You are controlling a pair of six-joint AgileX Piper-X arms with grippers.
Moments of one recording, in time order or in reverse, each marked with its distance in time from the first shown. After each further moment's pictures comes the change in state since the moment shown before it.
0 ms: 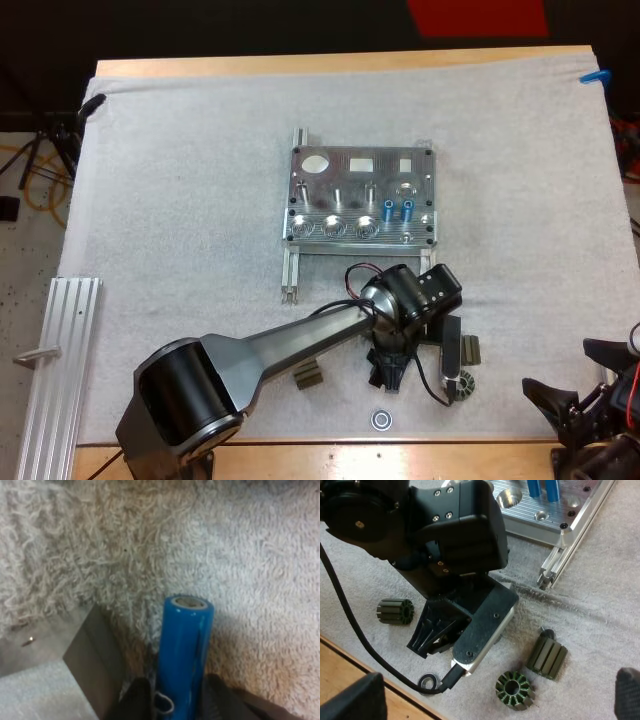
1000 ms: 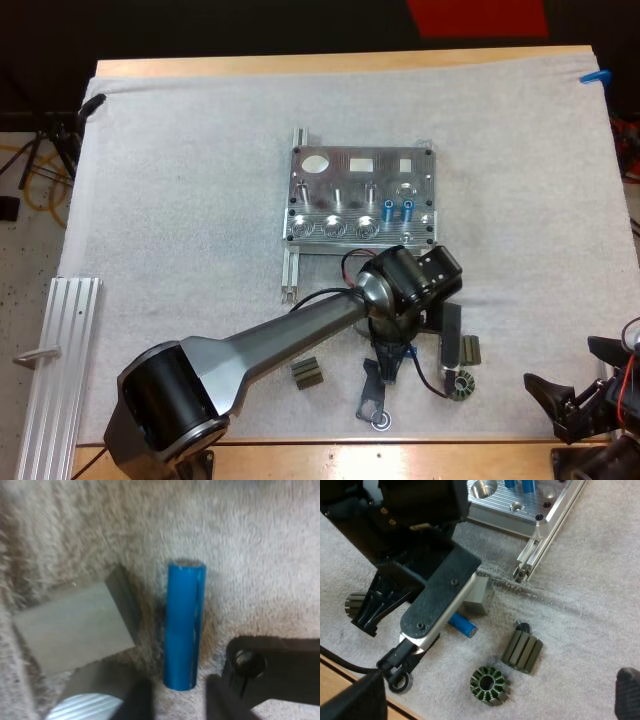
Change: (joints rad) left arm 0.023 -0.055 -0.086 0.133 0.012 0.041; right arm 0.000 0.000 0.033 0.000 0.065 -0.022
